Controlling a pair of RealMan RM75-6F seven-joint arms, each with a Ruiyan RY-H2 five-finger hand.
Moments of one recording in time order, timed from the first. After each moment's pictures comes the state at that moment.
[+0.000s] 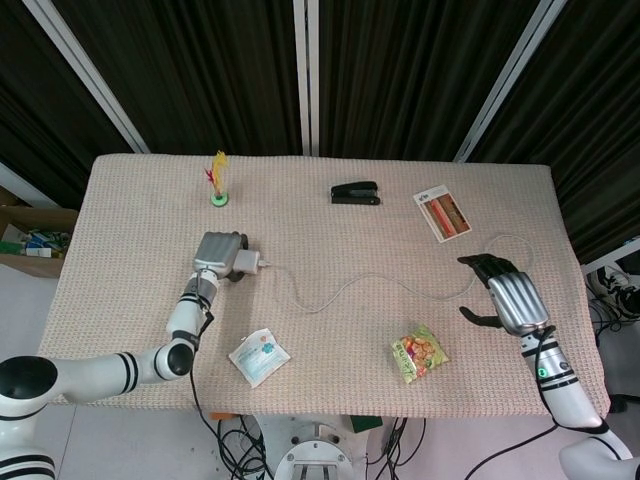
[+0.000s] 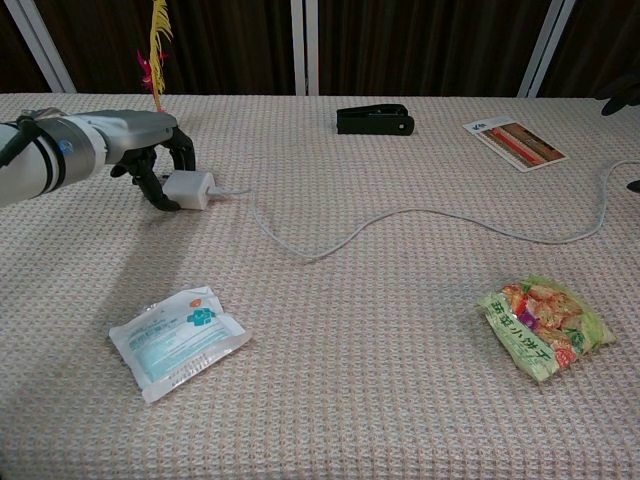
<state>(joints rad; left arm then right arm) -0.92 -1.64 -0.20 -1.31 0.57 0.89 0.63 0.37 -1.25 0.08 -1.53 -1.51 1.25 0.07</state>
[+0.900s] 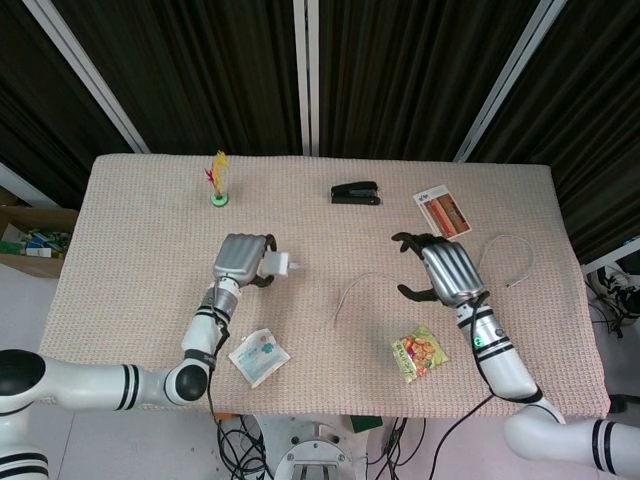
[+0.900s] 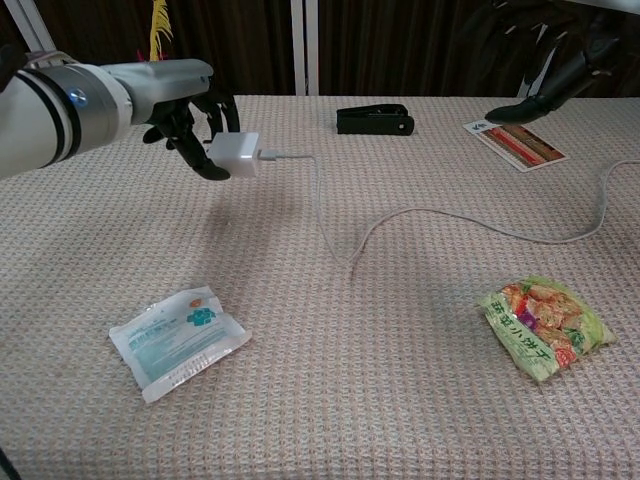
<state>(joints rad) -0.96 -1.59 -0.28 -1.70 0.50 1.16 0.72 0.62 -1.30 0.28 -1.91 -1.07 1.10 -0.34</state>
